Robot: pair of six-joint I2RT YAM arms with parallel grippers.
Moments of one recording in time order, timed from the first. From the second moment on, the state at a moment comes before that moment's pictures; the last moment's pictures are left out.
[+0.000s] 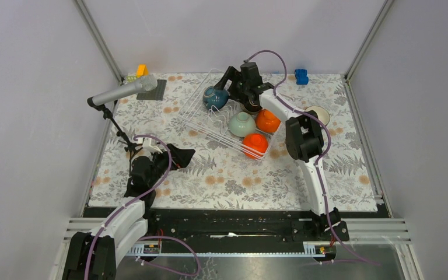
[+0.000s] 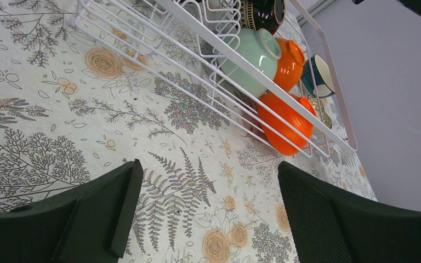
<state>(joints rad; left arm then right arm) -0.16 0.81 0.09 0.57 0.35 -0.66 0.46 2.41 2.07 -0.21 -0.23 0.88</state>
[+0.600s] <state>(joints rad) -0.16 0.81 0.09 0.57 0.35 -0.66 0.46 2.40 2.04 -0.13 -0.38 0.84</state>
